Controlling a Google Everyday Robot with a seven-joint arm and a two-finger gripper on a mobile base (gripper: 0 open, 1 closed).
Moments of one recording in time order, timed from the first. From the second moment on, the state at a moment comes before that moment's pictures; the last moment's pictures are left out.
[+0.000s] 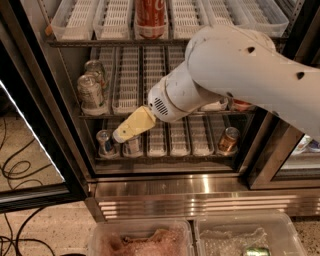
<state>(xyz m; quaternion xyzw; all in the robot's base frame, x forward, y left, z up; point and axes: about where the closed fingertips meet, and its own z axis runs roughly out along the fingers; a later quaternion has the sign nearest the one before) 0.521 0.029 0.882 -0.39 0.85 0.16 0.32</state>
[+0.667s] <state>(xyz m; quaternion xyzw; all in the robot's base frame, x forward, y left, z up) 0.540 0.033 0.861 -0.30 0.87 0.14 0.36</state>
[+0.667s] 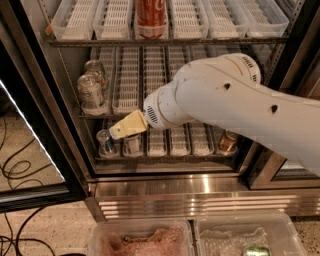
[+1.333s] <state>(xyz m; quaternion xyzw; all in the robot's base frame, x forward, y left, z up) 0.544 0.032 0.860 -0.27 0.88 0.15 0.36</state>
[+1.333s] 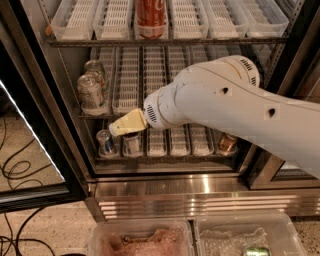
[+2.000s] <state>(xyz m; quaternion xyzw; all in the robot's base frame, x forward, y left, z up) 0.554 0.032 0.863 -0.22 0.88 0.15 0.38</state>
